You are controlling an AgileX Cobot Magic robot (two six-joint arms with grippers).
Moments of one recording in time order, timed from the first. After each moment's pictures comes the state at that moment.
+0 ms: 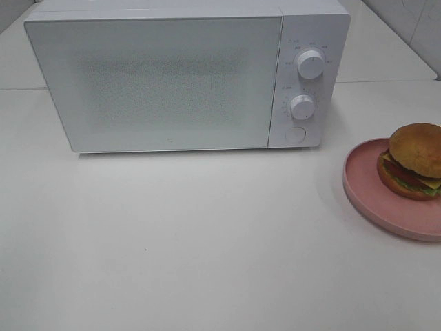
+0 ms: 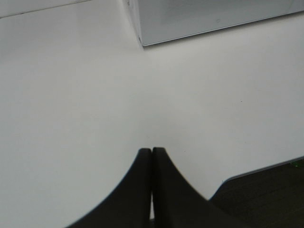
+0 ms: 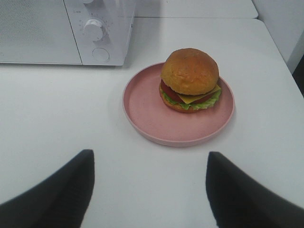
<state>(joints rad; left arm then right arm) -0.17 0.10 -0.62 -0.04 1.19 0.12 0.06 0.00 -0.50 -0.01 1.01 -0.01</state>
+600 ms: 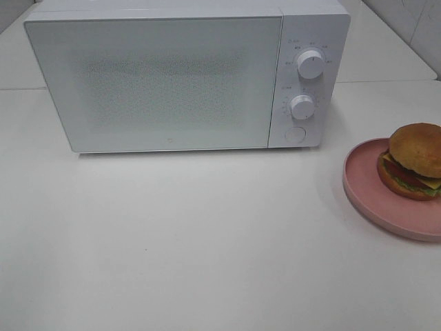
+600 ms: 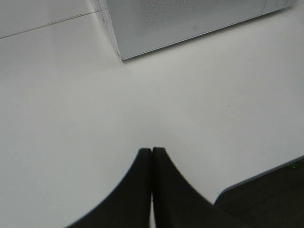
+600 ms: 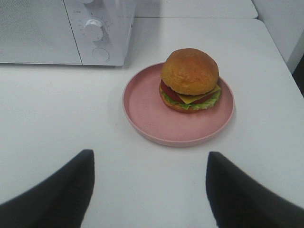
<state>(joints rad) -0.17 0.06 -0.50 -0.12 1.06 0.22 0.06 0.00 -0.50 -0.01 1.01 -0.01</state>
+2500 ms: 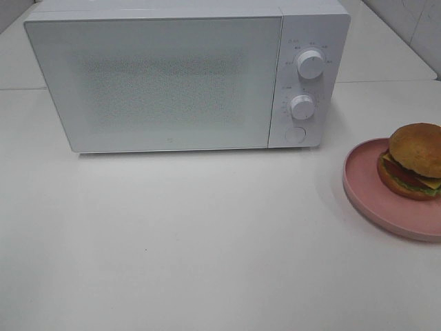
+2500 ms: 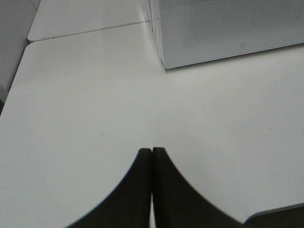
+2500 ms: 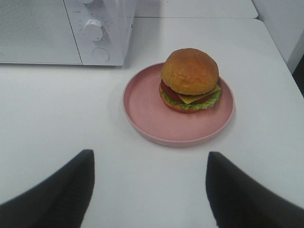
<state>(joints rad) 0.03 0.00 -0.50 -0.12 1.06 0.23 0.06 0.00 -0.50 -0.01 1.01 -0.01</state>
